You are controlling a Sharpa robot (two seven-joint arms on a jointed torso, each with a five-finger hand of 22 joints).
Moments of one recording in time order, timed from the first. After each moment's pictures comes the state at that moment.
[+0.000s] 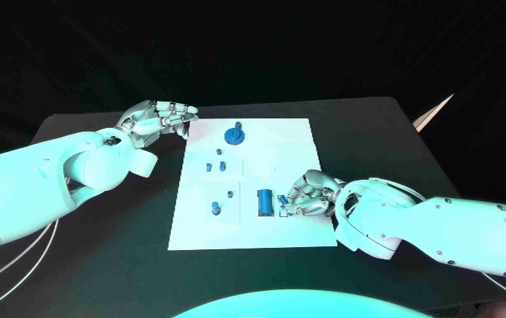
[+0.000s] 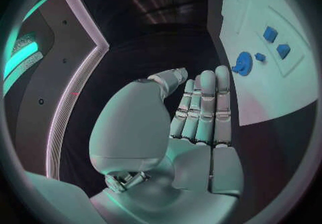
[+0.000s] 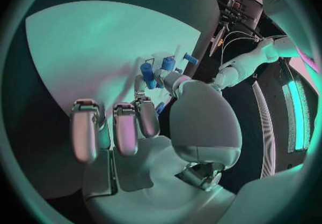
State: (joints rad) left arm 1.18 -0.91 -0.02 1.40 -0.15 -0.08 0.26; left_hand 1.40 -0.18 0.54 0.05 0.23 0.89 0.21 0.16 0.38 0.94 0.15 0.35 0.17 1.00 0.07 1.10 0.50 0.19 0.89 0.16 0.90 0.70; right arm 1.09 -0.94 -0.18 1.86 -1.08 -0.43 -0.50; right_hand 1.09 -0.21 0.59 0.14 0.29 0.94 0.07 0.42 0.64 1.45 0.00 1.36 1.30 1.46 -0.07 1.53 1.30 0.04 1.46 0.05 1.46 1.30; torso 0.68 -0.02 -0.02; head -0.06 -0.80
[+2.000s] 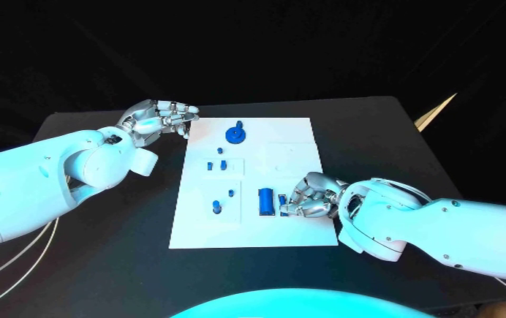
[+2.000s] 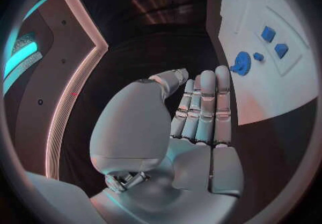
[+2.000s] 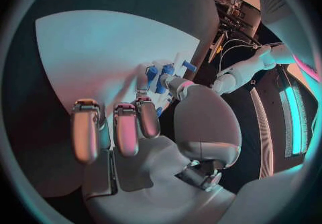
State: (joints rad) left arm 1.18 -0.91 -0.02 1.40 -0.15 -0.08 0.25; left_hand 1.41 -0.17 0.54 0.05 0.23 0.89 0.21 0.16 0.38 0.94 0.14 0.36 0.17 1.00 0.07 1.10 0.50 0.19 0.89 0.16 0.90 0.70; right arm 1.09 -0.96 -0.18 1.88 -1.12 -0.37 -0.50; right_hand 0.95 -0.22 0.56 0.18 0.16 0.99 0.06 0.46 0.64 1.46 -0.01 1.36 1.30 1.46 -0.08 1.53 1.30 0.04 1.47 0.04 1.46 1.30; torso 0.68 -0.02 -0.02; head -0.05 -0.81
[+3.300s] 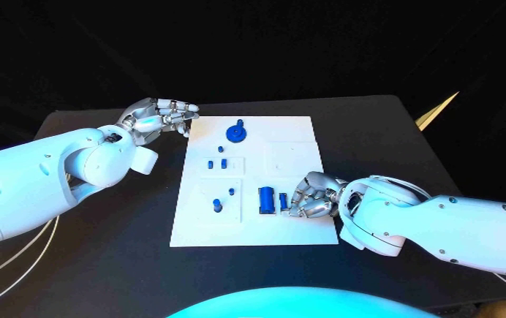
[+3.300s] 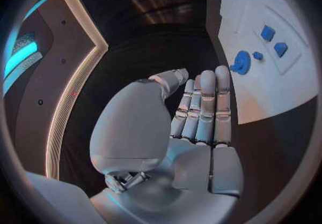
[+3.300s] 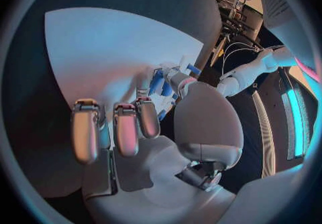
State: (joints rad) left arm 1.18 -0.91 -0.02 1.40 -0.15 -0.08 0.26; left_hand 1.41 -0.17 0.54 0.05 0.23 0.89 0.21 0.16 0.38 0.94 0.14 0.36 0.17 1.00 0.07 1.10 0.50 0.19 0.89 0.16 0.90 0.70; right arm 1.09 -0.95 -0.18 1.84 -1.13 -0.33 -0.50; right_hand 1.01 -0.22 0.51 0.15 0.15 1.00 0.05 0.46 0.63 1.46 -0.01 1.36 1.30 1.46 -0.08 1.53 1.30 0.04 1.47 0.04 1.46 1.30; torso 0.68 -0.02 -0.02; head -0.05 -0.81
